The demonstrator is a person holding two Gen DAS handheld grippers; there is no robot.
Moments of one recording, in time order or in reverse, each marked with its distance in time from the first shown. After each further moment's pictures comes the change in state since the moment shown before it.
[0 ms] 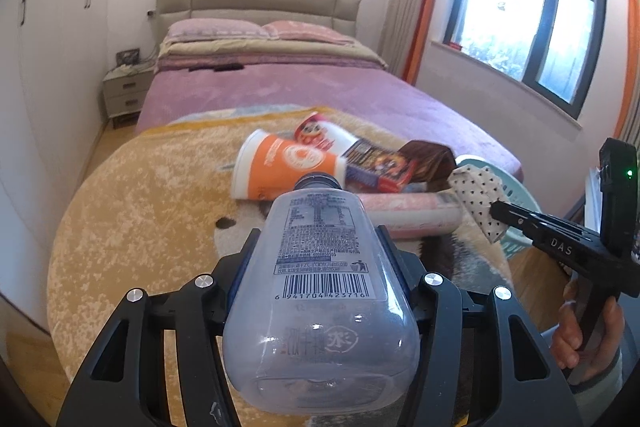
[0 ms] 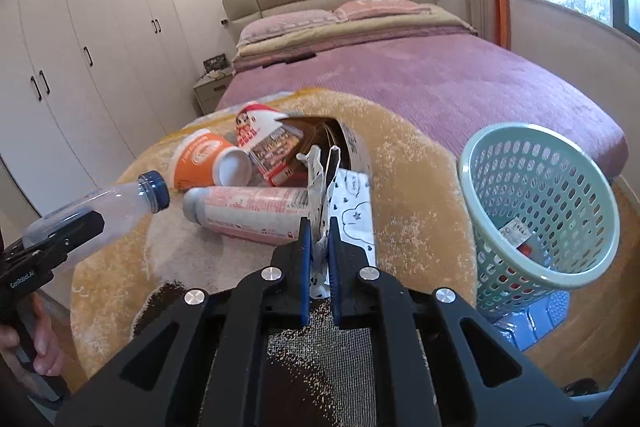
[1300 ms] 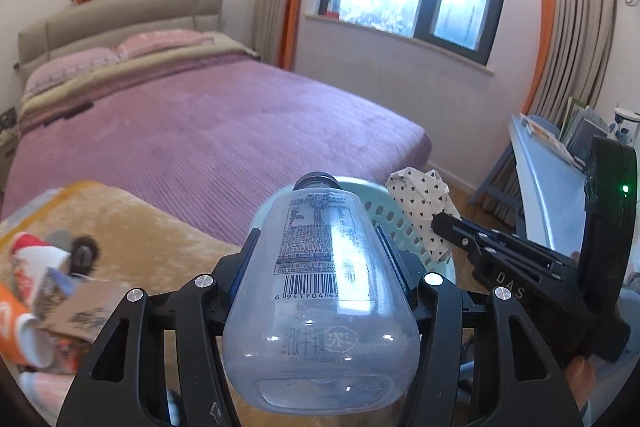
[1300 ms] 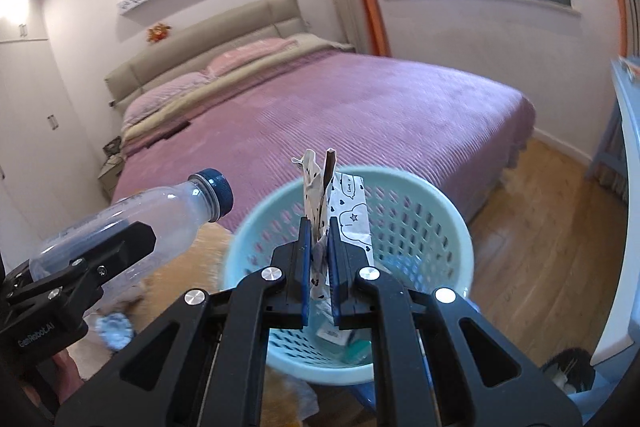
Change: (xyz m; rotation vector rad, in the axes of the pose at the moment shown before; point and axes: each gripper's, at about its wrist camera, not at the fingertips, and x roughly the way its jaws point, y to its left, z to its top) left arm 0.174 -0.256 0.069 0.246 0.075 -0.331; right arm -0.015 -0.233 0.029 0.324 -0.116 -0.307
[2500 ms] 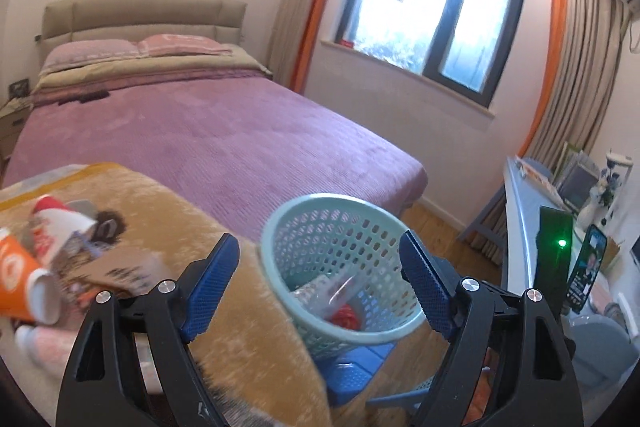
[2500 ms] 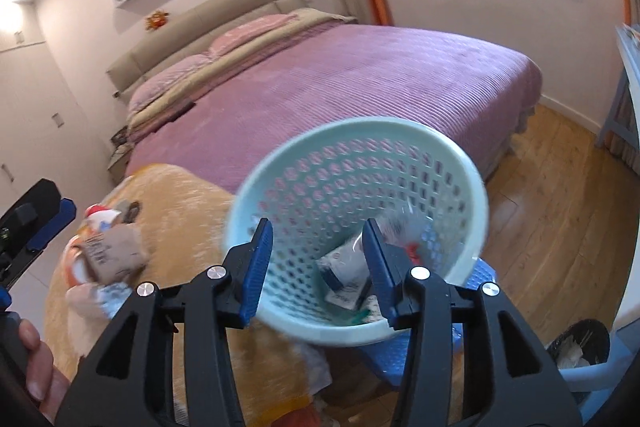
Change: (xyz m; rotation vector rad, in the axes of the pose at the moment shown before) left arm -0.075 0.025 -0.014 -0.133 -0.127 -0.005; right arm -0.015 0.010 -0.023 0.001 0.063 0.088
